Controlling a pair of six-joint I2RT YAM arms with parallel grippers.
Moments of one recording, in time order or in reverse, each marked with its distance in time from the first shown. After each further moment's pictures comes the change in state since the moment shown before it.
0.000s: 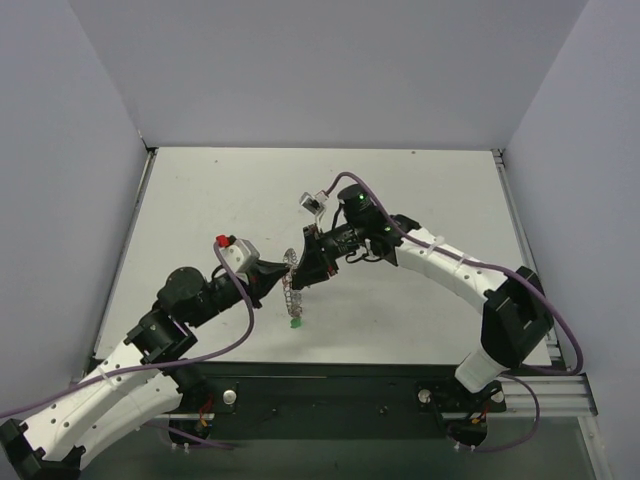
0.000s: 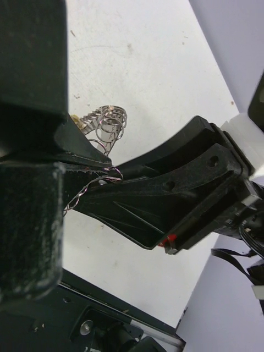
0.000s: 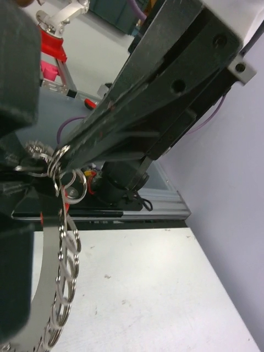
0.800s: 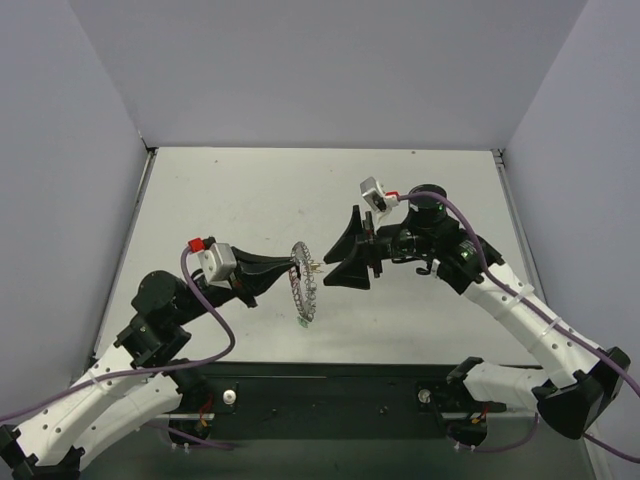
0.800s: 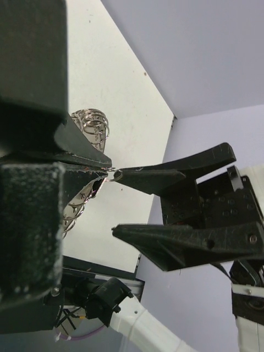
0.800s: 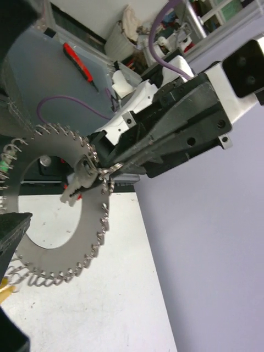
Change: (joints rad) left arm -0.002 -0.020 0.062 0.208 0.180 -0.016; right arm -0.071 -0.468 -0.087 -0.079 0.171 -0.108
